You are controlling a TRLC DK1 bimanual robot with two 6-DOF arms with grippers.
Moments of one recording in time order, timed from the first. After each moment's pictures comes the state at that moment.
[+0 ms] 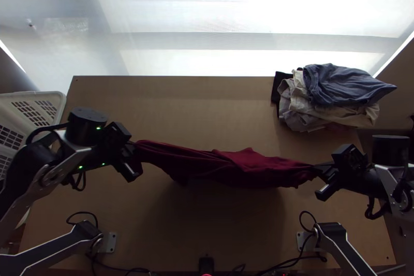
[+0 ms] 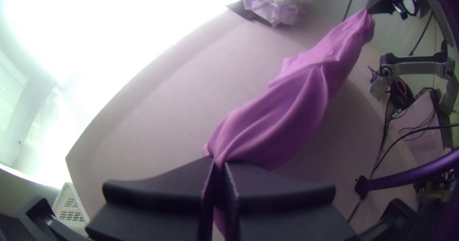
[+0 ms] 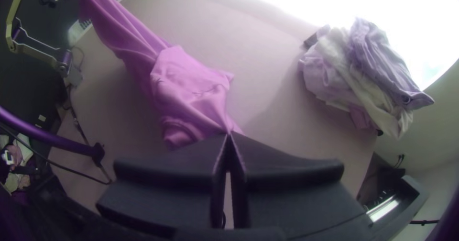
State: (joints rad) left arm -0.55 1.09 1.37 -1.13 0.02 0.25; right arm 0.06 0.82 1.20 -1.37 -0.36 -0.46
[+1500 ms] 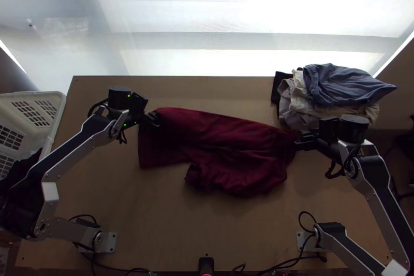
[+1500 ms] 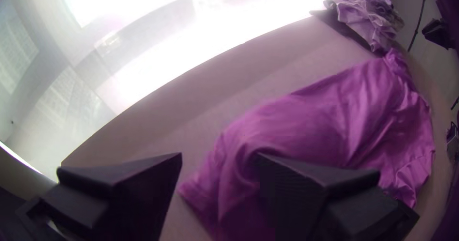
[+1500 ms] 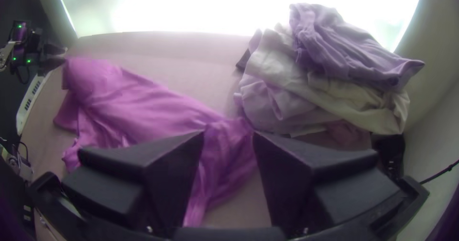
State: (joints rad) left arm -0.26 1.56 1.12 -0.24 0.02 0.31; right arm 0.07 1.00 0.84 -0.53 -0.13 -0.08
